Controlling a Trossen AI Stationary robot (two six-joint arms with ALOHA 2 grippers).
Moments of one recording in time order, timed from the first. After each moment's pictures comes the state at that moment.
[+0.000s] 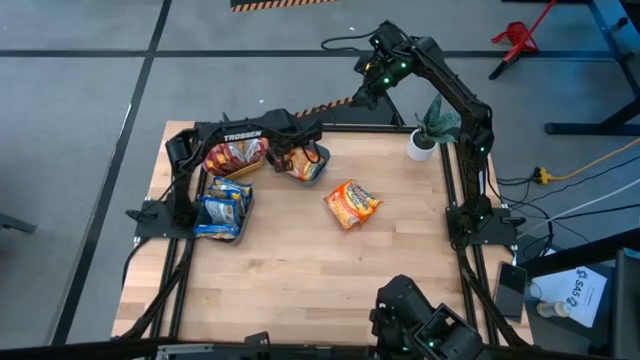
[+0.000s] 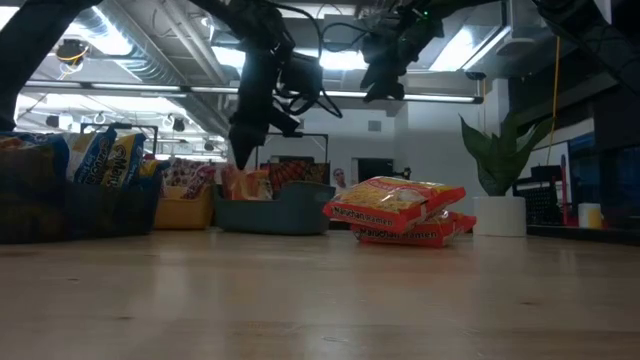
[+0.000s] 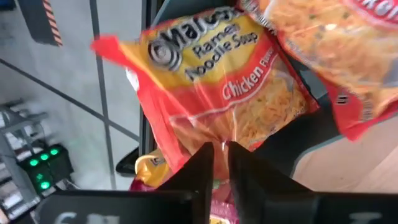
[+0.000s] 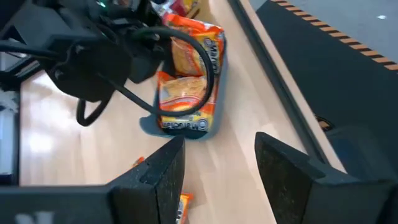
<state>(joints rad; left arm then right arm) 0.46 1.94 1.62 -1.23 -0.52 0.18 -0.82 2.06 2.34 -1.33 -0.59 -0.24</state>
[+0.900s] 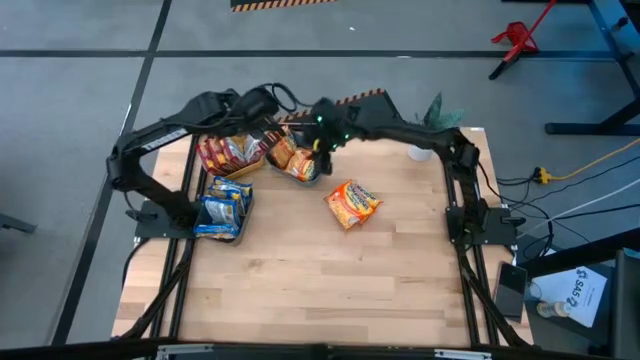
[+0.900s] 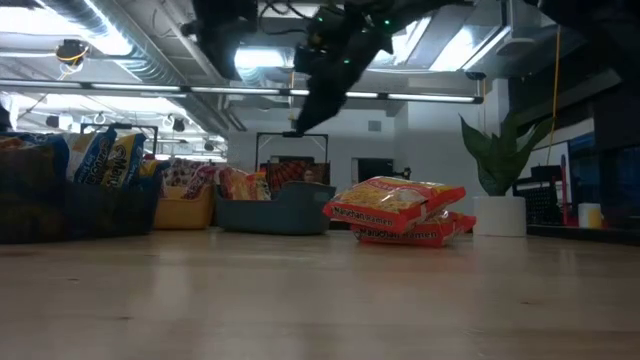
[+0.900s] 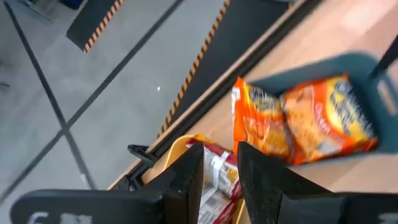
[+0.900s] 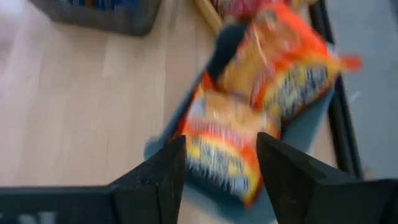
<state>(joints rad) 0.44 1.46 1.64 -1.24 -0.54 -0.21 -0.39 2.06 1.91 -0.76 -0.23 -0.35</state>
